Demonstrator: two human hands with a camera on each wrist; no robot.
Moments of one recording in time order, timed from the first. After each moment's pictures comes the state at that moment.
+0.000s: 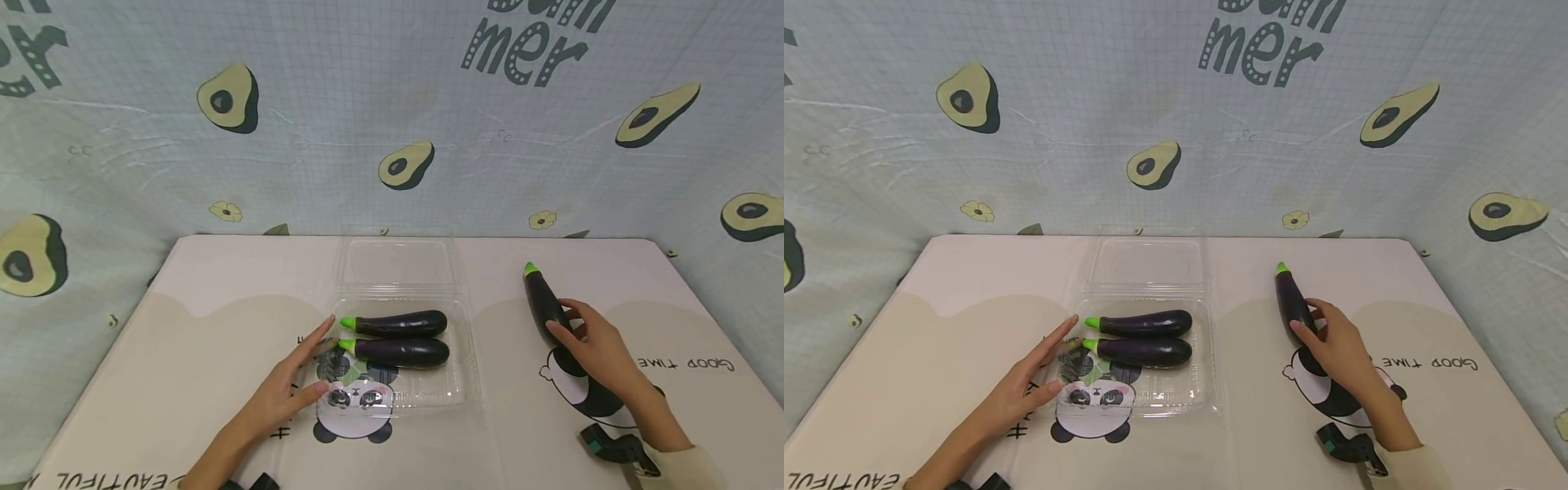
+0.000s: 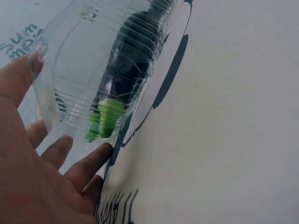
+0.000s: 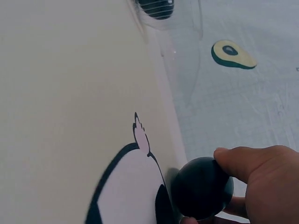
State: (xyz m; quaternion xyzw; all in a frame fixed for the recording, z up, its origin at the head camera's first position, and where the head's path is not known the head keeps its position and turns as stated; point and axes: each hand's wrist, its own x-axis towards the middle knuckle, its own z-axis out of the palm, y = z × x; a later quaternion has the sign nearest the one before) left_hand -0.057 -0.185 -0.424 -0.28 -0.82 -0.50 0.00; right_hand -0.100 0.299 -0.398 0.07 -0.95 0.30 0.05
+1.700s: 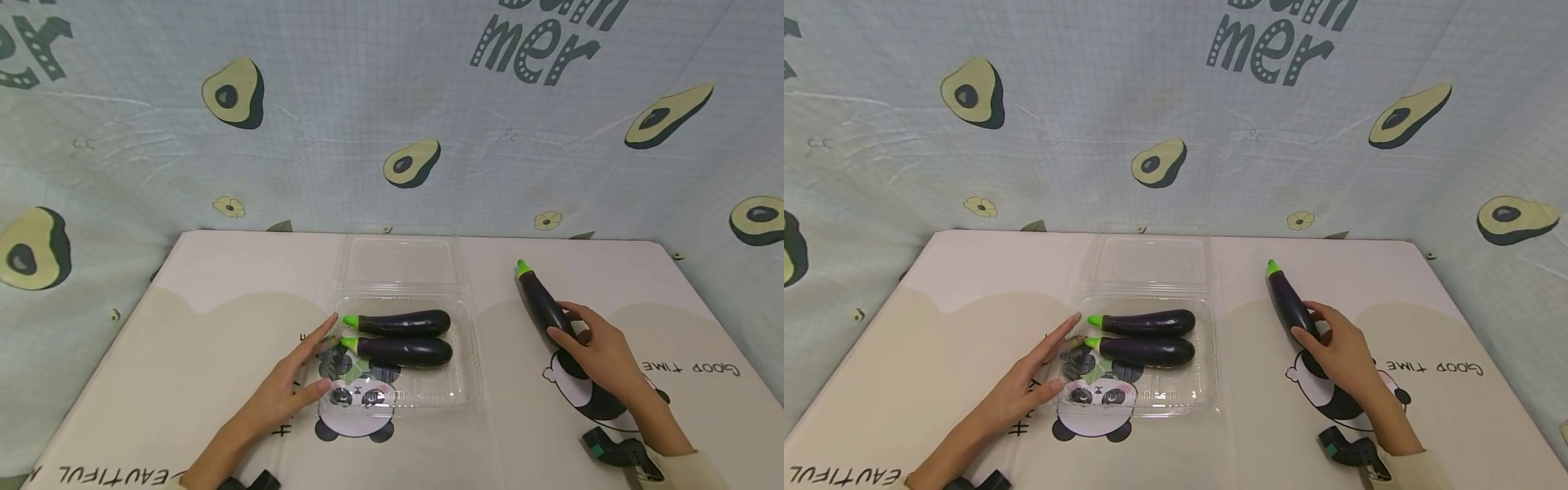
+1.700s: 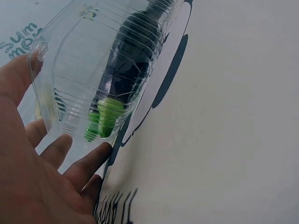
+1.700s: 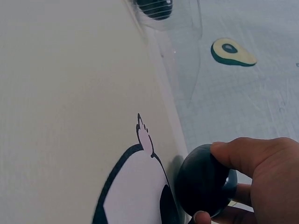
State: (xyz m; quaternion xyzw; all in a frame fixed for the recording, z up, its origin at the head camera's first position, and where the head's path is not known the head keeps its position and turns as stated) left_hand -0.058 -0.184 -0.423 -0.26 -0.82 -0.51 -0.01; right_hand -0.097 0.298 -0.398 0.06 -0.95 0.31 0.04
